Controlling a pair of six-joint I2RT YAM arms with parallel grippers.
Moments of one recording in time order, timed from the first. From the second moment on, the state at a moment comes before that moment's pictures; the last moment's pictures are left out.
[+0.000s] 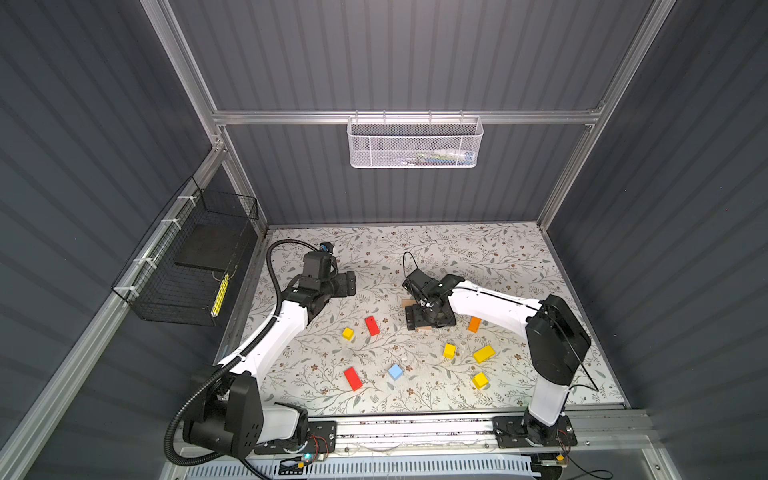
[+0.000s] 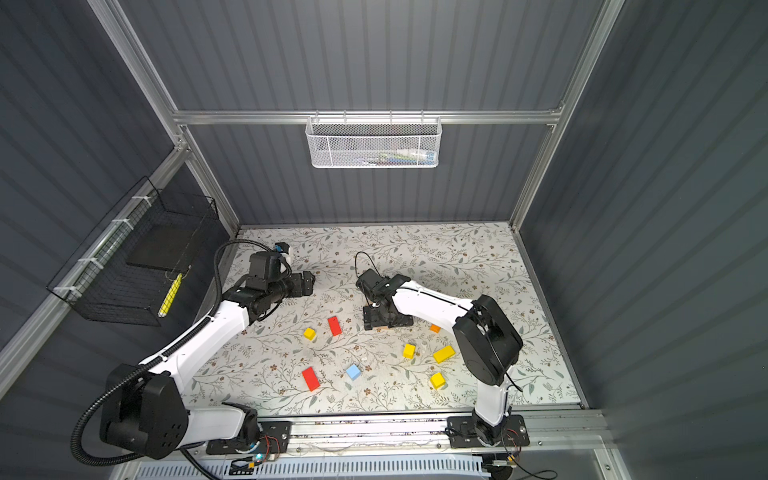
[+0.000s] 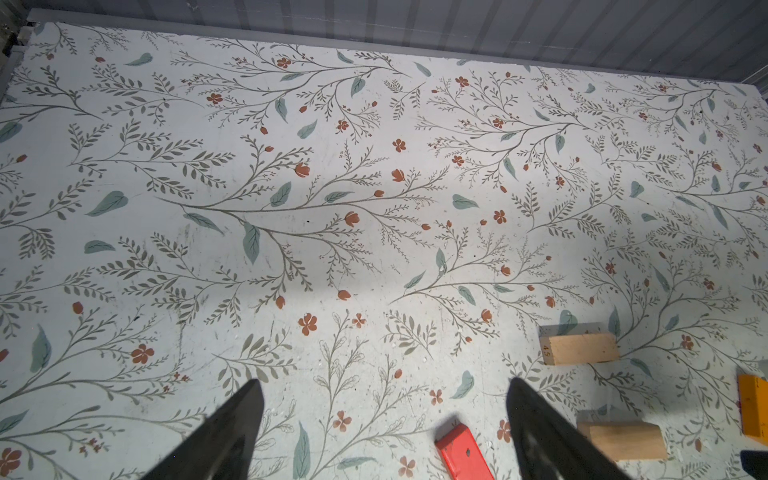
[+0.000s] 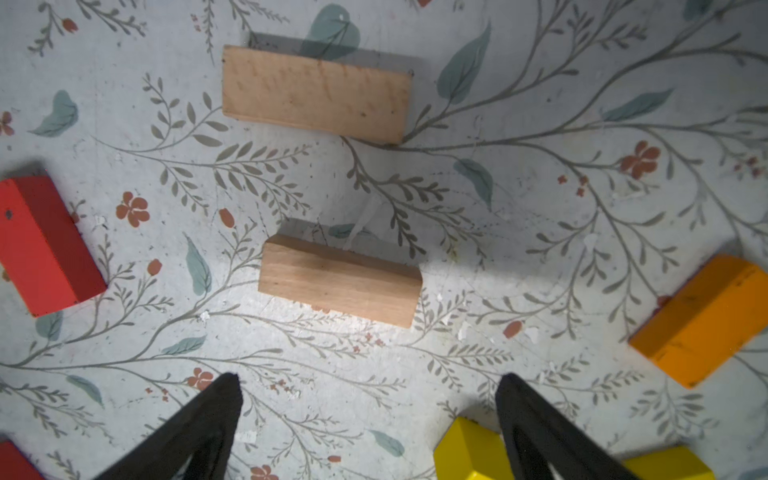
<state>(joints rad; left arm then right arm) -0.30 1.33 0.95 -0.33 -0.01 -0.22 0.80 1.85 1.34 -0.84 0.12 0.68</state>
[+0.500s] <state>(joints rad) -0.30 1.33 0.95 -0.33 -0.01 -0.22 0.83 1.92 1.40 -0.81 0.17 0.81</state>
